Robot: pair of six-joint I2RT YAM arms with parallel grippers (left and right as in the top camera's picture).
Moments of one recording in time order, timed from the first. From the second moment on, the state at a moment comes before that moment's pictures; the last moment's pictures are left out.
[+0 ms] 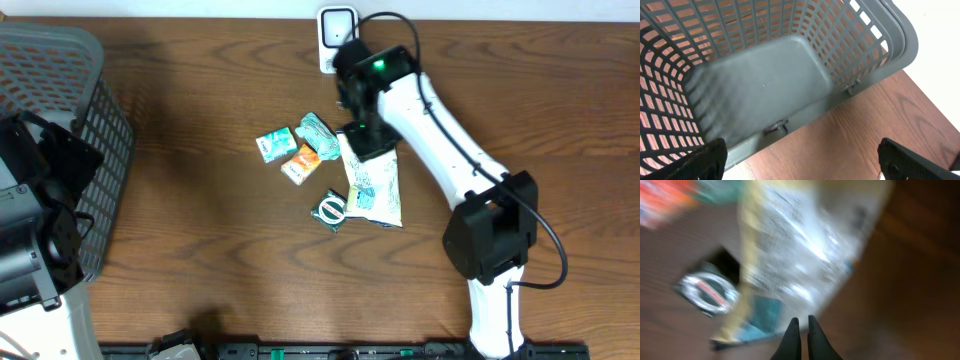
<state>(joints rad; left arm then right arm) 0.34 1.10 1.53 -1.19 -0.27 -0.55 0.50 2.16 2.03 -1.49 0.05 0.10</state>
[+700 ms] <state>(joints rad) 0.34 1.10 1.53 -1.19 -0.27 -0.55 0.61 2.17 1.78 -1.18 -0.18 0.12</state>
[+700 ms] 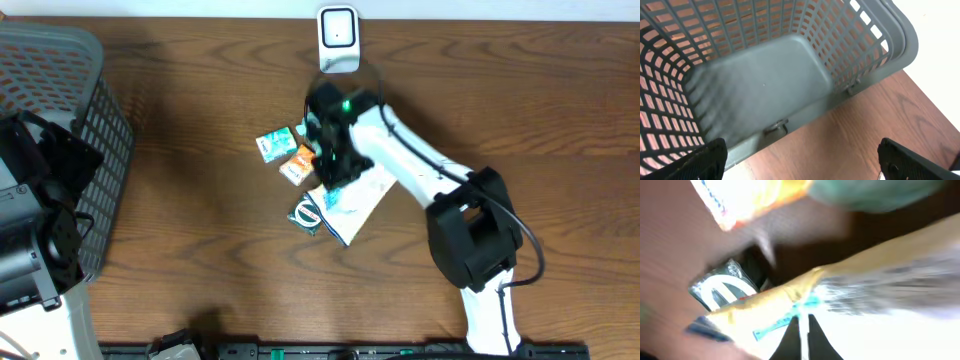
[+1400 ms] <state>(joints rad) 0.34 1.10 1.53 -1.19 -0.27 -0.55 0.31 2.17 1.64 -1.28 -0.23 -0.02</state>
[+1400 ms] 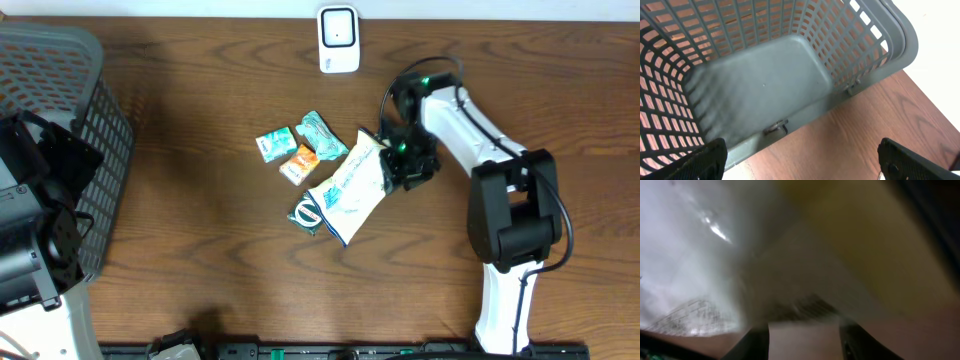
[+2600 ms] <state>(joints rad) 0.34 1.10 1.53 -1.19 -0.27 -0.55 0.34 2.16 1.52 -0.94 -0.64 0.03</state>
